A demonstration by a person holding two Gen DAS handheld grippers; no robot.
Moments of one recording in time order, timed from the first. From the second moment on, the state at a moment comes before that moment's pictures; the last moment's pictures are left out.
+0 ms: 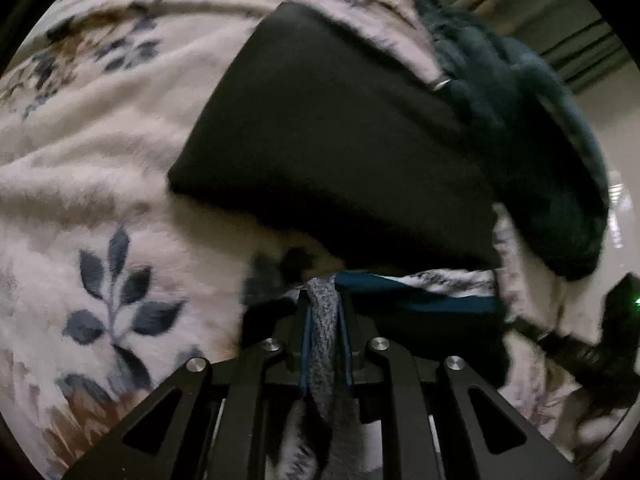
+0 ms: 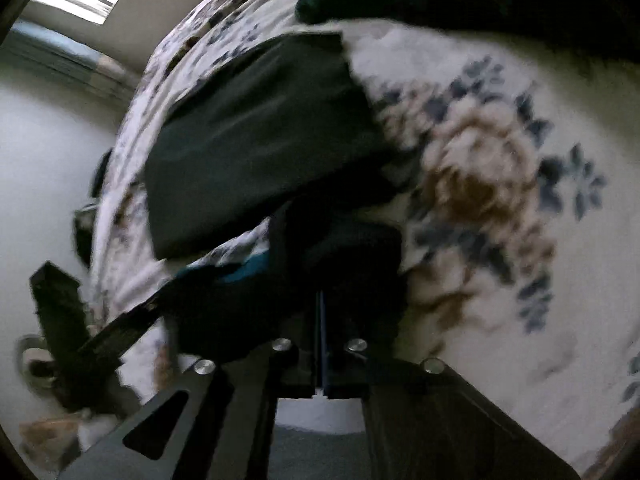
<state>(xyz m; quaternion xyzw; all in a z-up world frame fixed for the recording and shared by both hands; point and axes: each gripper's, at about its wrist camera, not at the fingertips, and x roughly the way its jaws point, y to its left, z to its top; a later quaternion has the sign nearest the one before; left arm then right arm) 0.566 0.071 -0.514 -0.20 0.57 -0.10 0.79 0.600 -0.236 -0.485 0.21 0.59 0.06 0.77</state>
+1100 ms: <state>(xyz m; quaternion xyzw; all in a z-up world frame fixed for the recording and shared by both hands) 0.541 0.071 -0.531 -0.26 0.60 -0.10 0.75 0.609 -0.222 -0.498 0.25 0.64 0.11 0.72</state>
